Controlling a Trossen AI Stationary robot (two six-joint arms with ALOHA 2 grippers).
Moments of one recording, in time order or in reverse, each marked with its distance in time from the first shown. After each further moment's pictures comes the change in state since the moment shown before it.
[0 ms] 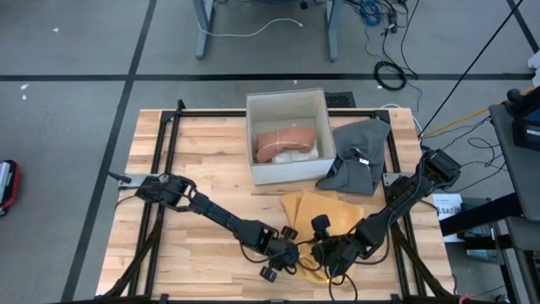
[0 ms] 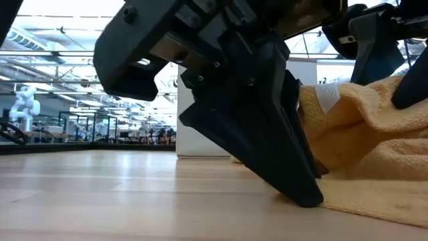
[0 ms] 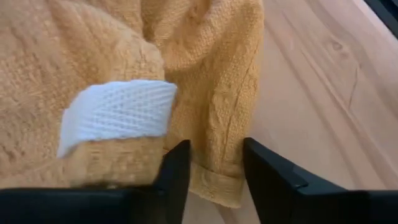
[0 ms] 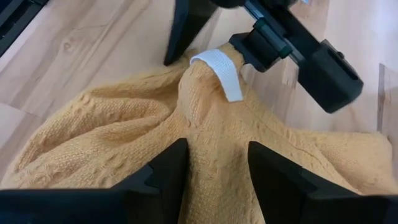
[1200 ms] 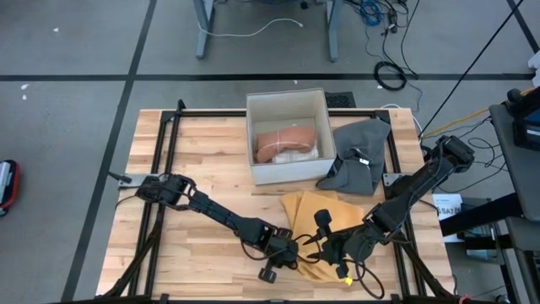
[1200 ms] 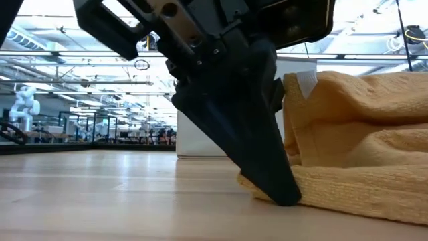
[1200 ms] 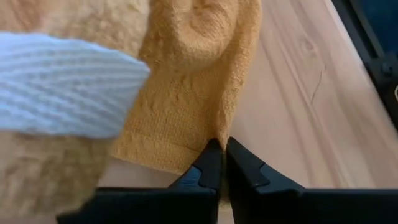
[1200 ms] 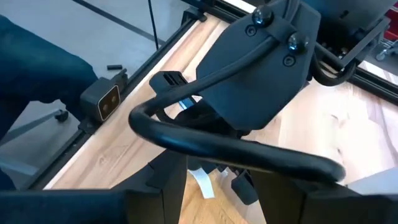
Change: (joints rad) left arm -0.001 0.000 -0.003 -0.056 0.158 -0.189; right arm -0.006 -0.229 0.000 0.196 -0.001 -0.214
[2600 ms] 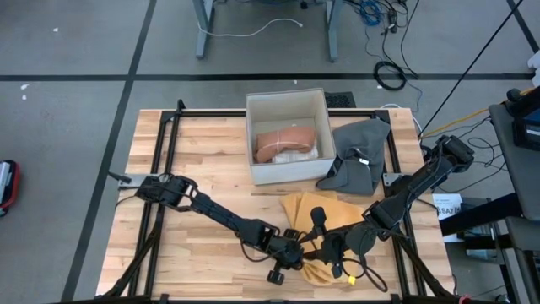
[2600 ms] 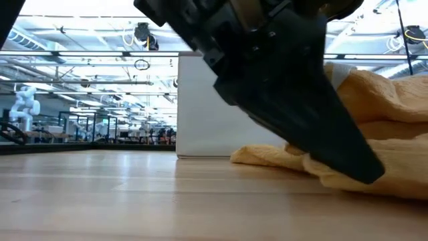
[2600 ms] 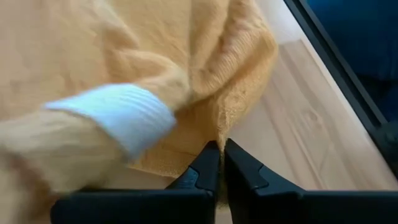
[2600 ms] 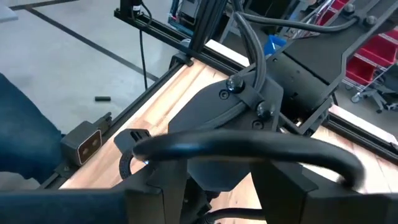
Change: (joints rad) left arm 0.003 0.003 0.000 0.194 -0.067 -0.003; right arm -0.033 0.000 0.000 0.193 0.000 -0.154
